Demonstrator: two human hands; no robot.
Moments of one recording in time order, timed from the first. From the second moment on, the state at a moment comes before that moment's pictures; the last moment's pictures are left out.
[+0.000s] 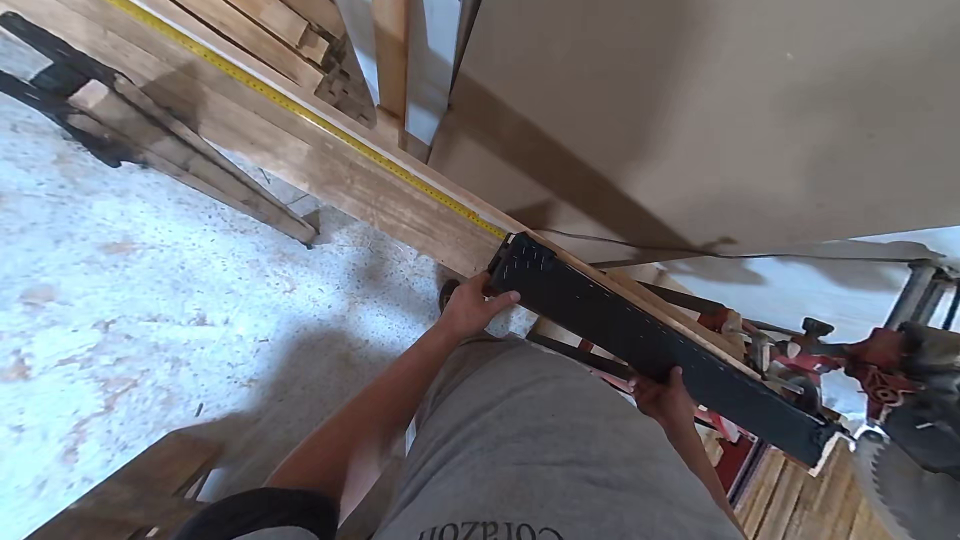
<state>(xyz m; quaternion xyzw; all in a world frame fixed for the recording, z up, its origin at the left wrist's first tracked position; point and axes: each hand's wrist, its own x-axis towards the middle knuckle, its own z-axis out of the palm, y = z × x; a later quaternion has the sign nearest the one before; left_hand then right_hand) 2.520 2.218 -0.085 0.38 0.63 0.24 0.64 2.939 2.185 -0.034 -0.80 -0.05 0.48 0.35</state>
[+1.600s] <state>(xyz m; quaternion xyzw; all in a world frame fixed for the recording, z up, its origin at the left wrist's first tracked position) 2.573 2.250 0.024 0.76 0.55 0.04 0.35 2.960 2.169 -0.032 -0.77 -0.06 0.55 0.32</state>
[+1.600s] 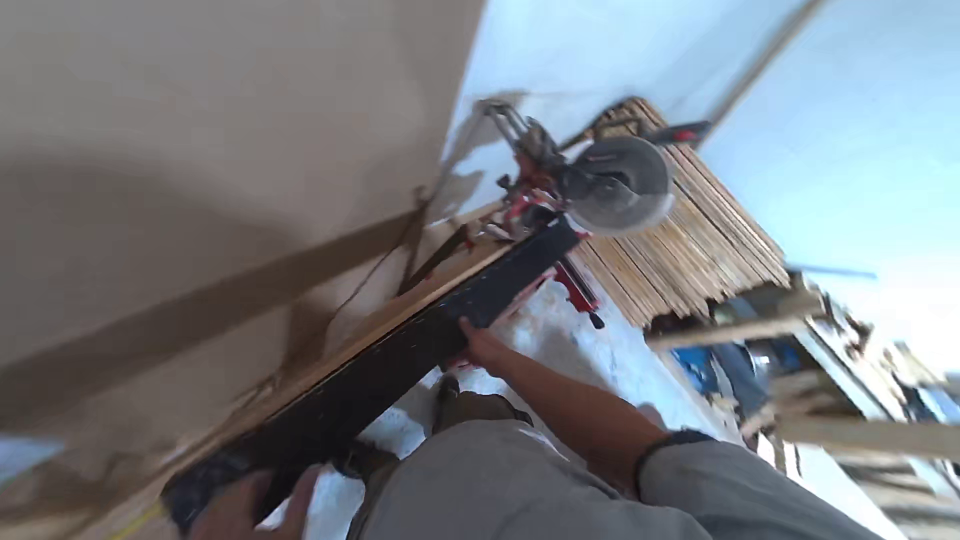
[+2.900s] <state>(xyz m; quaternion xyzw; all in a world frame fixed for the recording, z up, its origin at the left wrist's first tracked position) 2.836 2.287 -0.082 0.91 0.39 -0.08 0.07 3.579 2.131 0.335 -0.66 -0.73 0.00 -0.15</state>
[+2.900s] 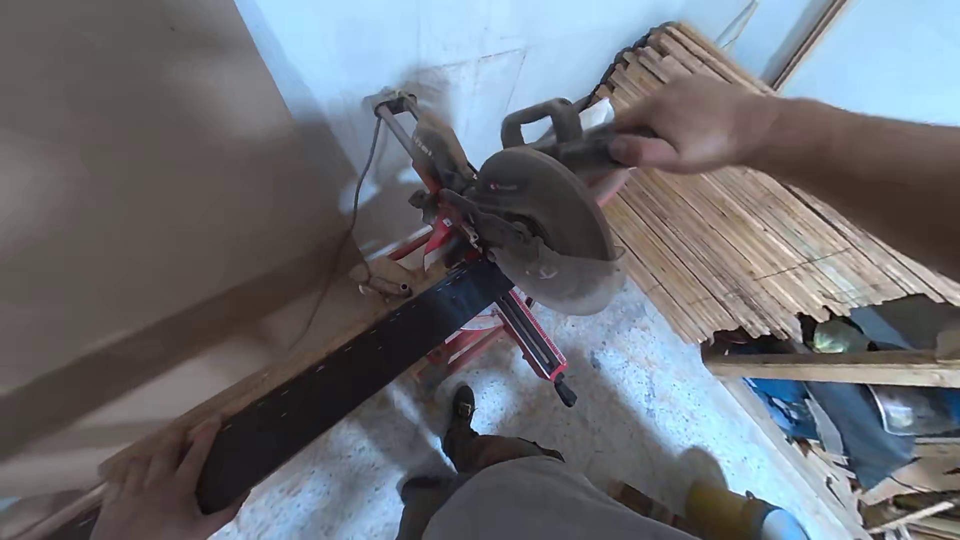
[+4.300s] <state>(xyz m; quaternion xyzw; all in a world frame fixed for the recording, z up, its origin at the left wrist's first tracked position) 2.842 2.290 -0.086 0.93 0.37 -0.04 0.04 3.557 1.977 0.153 -0.69 -0.70 -0.19 0.04</state>
